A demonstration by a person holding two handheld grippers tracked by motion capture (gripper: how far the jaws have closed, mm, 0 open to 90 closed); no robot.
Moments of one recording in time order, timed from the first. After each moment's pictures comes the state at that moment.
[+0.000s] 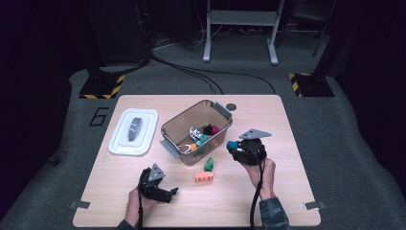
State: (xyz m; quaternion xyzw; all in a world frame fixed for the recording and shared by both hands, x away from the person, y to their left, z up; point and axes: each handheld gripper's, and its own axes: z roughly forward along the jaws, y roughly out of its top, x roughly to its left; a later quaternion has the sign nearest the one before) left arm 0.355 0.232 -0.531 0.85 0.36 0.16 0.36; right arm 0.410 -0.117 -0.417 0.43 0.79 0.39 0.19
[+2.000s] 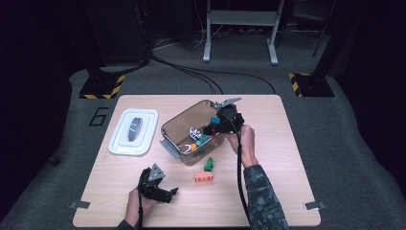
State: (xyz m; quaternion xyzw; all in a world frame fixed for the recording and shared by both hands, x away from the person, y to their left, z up) left arm 0.354 0.231 -0.531 0.84 0.37 0.16 0.36; right arm 0.501 -0.054 -0.382 0.40 0.83 0.34 0.19
